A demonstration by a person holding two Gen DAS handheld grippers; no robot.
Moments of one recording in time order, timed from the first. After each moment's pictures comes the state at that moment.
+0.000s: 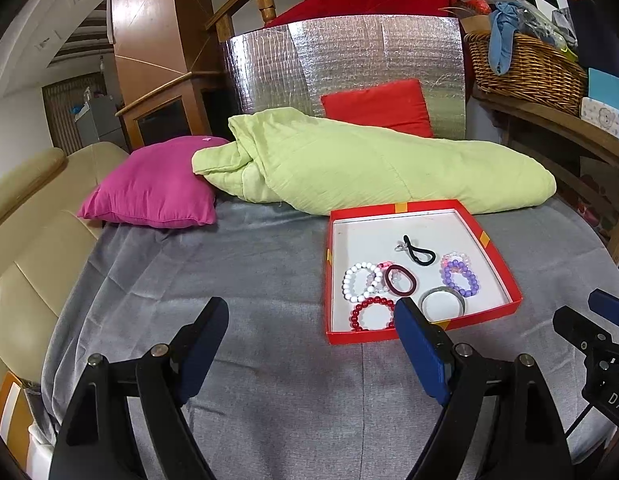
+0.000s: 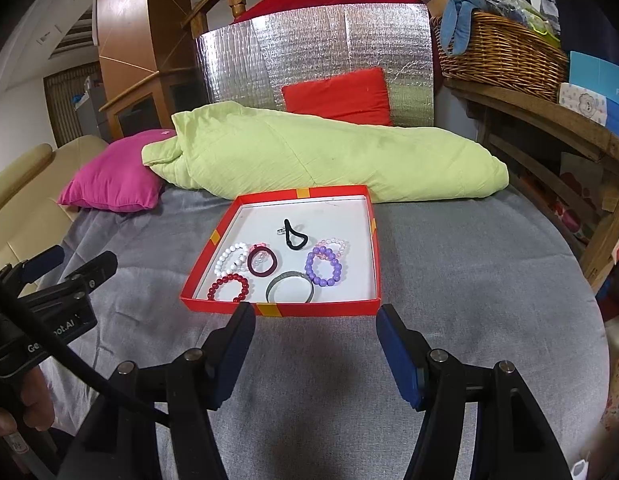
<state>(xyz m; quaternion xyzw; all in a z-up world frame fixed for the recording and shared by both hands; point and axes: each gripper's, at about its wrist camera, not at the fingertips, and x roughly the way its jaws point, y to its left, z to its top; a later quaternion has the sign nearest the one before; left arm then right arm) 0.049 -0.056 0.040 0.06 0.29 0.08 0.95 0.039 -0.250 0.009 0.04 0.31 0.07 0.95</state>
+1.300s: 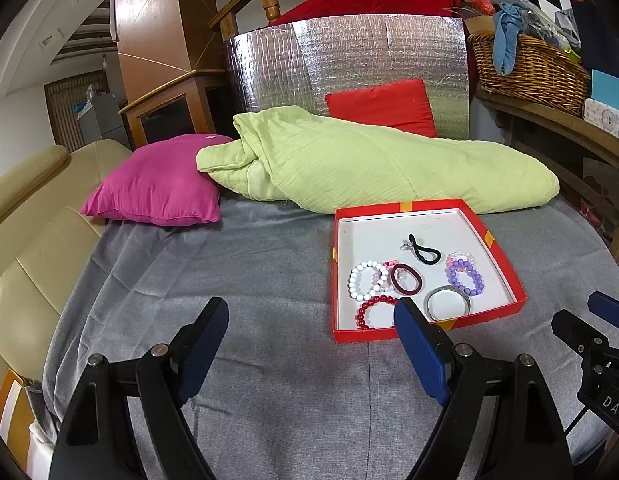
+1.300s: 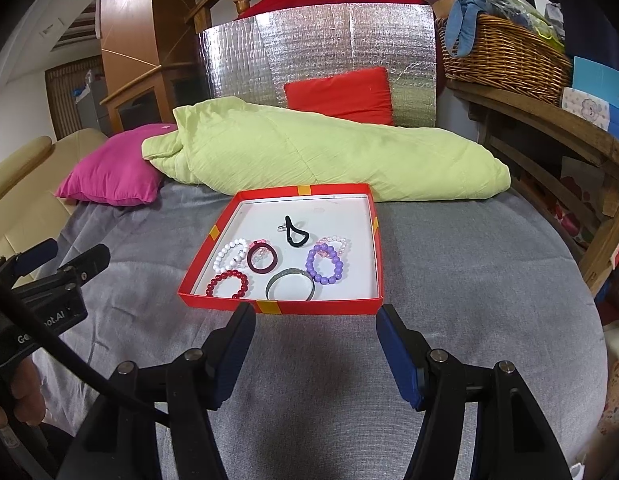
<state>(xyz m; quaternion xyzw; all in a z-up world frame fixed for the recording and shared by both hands) 0.048 -0.051 0.039 0.06 0.29 0.08 0.95 0.040 -0.246 0.004 0.02 0.31 0.07 0.95</state>
